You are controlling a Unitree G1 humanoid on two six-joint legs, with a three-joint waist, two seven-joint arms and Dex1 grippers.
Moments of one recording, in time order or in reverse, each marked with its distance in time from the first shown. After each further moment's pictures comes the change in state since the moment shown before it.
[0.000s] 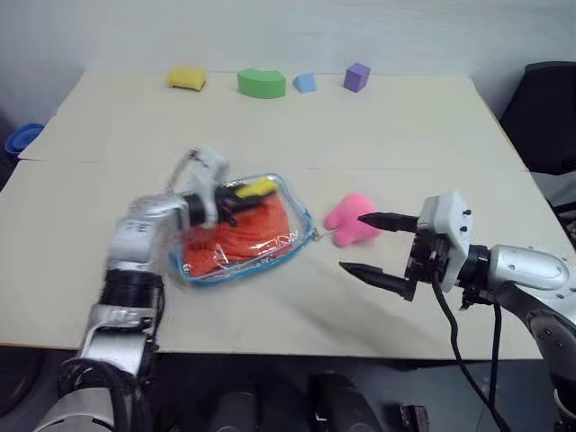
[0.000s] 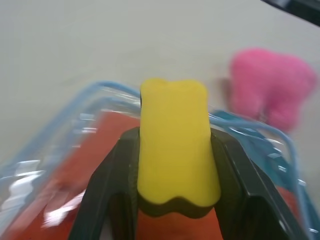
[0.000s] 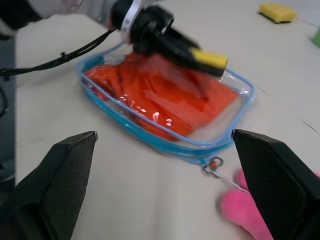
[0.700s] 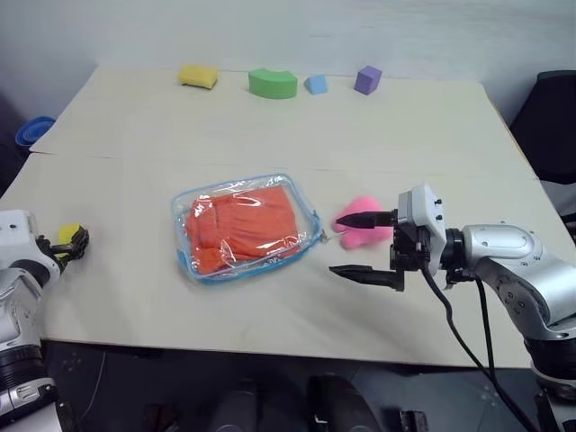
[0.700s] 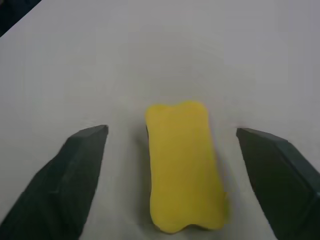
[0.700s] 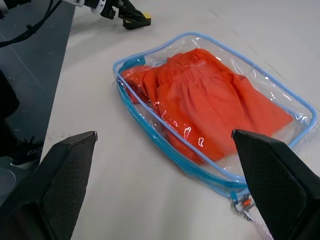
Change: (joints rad) left arm 0.409 0.167 0.458 0.119 0.049 -0.116 0.370; right arm -0.161 0.034 0.146 0.236 -0.098 -0.106 0.201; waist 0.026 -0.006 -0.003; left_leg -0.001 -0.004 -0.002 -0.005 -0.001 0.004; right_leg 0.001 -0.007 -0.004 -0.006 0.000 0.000
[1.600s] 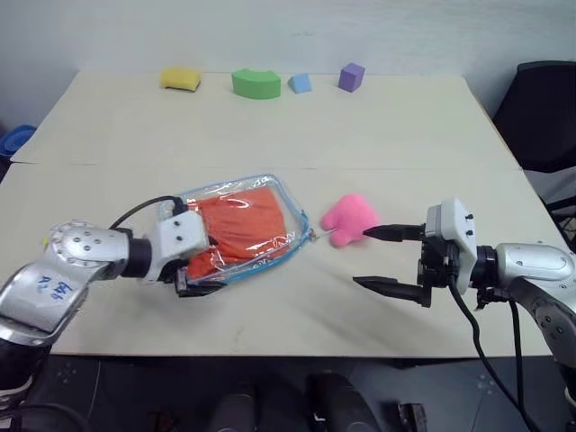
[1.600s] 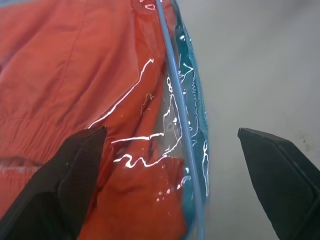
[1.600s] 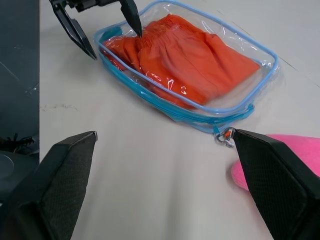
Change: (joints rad) left arm -0.113 0.340 -0.776 -0.691 -0.057 0.088 -0.640; right arm 0.200 -0.078 -0.171 -0.134 0.046 0.067 -0.039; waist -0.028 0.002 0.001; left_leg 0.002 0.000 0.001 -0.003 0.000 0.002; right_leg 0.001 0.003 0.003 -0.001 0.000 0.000
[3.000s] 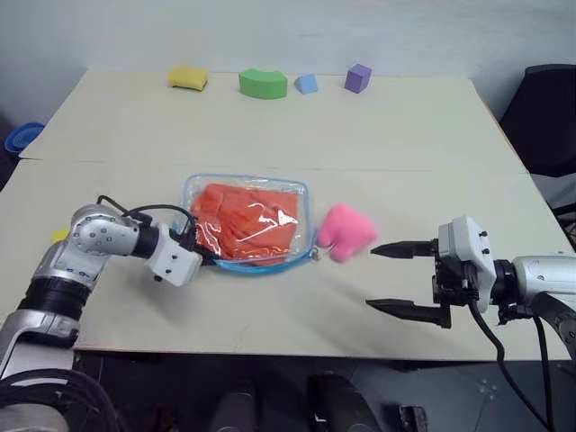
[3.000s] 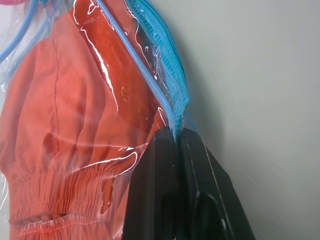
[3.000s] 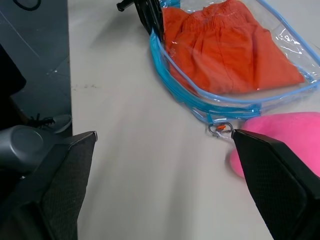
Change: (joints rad) left arm -0.299 -0.205 -0.095 0.983 0.369 -1.525 -0.280; right arm 0.085 -0.085 -0.058 -0.047 0.026 -0.014 0.046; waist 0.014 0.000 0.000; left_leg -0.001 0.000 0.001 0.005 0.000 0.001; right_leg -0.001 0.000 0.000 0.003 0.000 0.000
